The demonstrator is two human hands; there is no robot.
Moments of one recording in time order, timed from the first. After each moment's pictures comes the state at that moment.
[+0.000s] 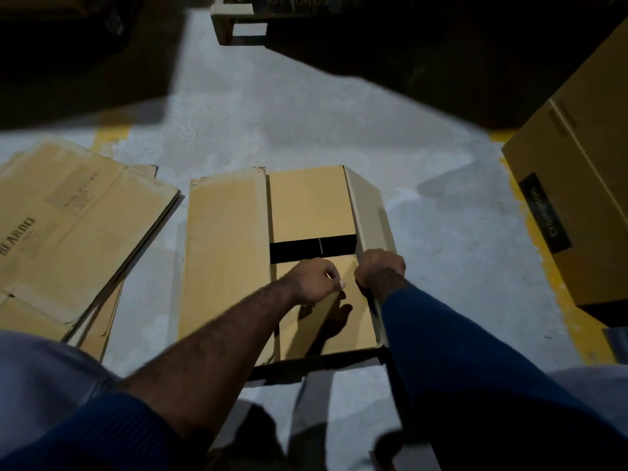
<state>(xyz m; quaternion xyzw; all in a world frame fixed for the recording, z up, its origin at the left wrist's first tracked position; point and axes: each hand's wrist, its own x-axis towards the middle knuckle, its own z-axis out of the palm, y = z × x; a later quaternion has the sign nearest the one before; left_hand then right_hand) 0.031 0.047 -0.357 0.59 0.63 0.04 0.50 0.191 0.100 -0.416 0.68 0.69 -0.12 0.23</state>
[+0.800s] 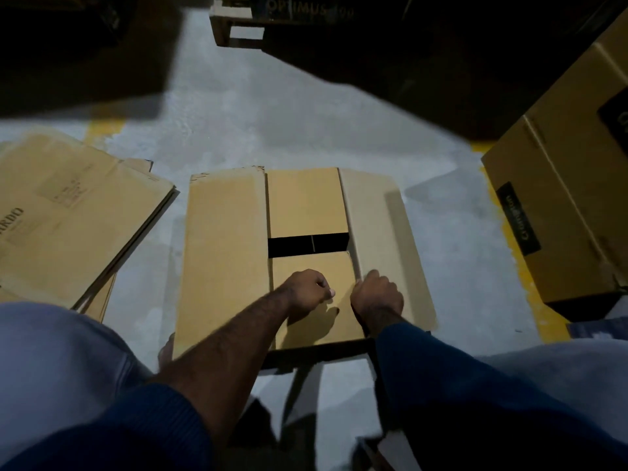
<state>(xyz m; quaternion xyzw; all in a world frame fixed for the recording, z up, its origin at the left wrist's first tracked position) 0.029 0.015 -0.378 0.55 0.65 0.06 0.52 0.202 0.028 -0.416 0.76 0.60 -0.19 0.12</state>
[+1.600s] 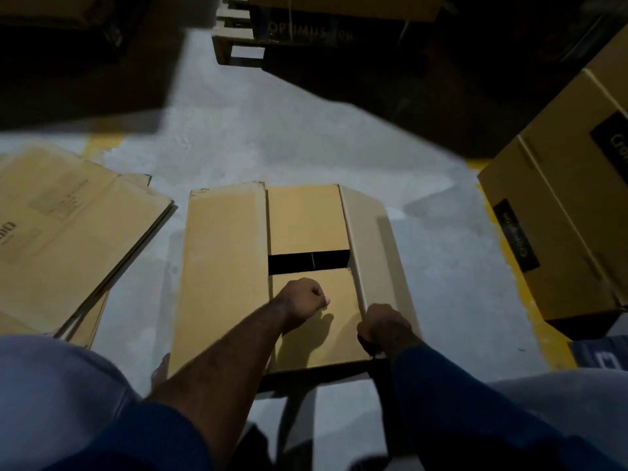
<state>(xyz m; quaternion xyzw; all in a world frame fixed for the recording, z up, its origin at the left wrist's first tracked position) 0.015 0.031 -0.384 0.56 0.65 0.08 0.50 0.211 0.030 -0.399 0.72 0.56 -0.30 0.27</state>
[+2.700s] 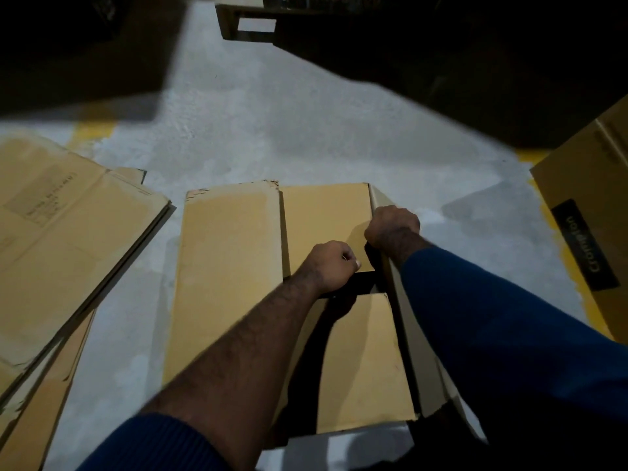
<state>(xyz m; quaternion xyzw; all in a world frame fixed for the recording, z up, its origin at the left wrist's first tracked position) 0.004 0.152 -0.423 0.57 0.66 0.15 0.47 0.138 0.254 -0.430 0.69 0.70 -0.06 0.19</state>
